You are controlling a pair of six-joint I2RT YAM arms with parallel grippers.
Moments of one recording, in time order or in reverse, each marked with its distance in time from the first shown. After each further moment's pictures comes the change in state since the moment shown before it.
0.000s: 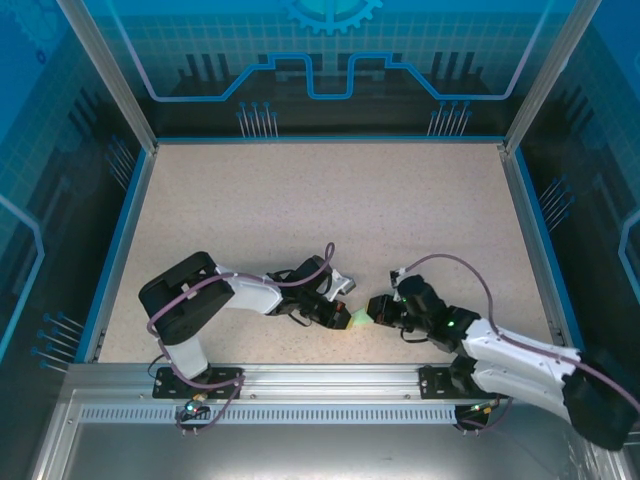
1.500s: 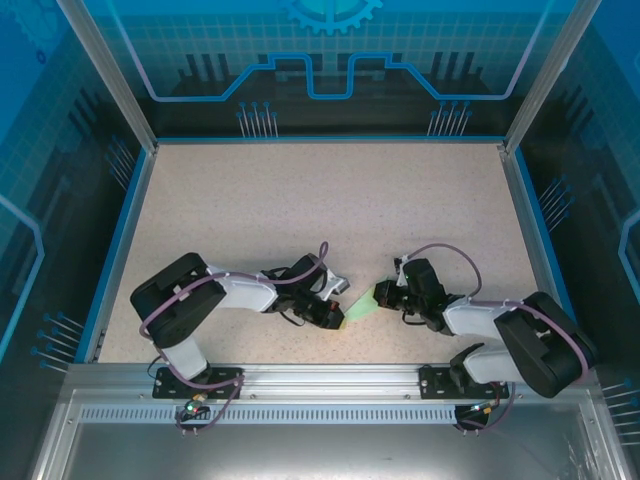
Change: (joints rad) left arm 0.034 -0.053 -0.010 -0.119 0.011 0.028; right arm -0.314 0.394 -0.008 0.352 -0.140 -0.272
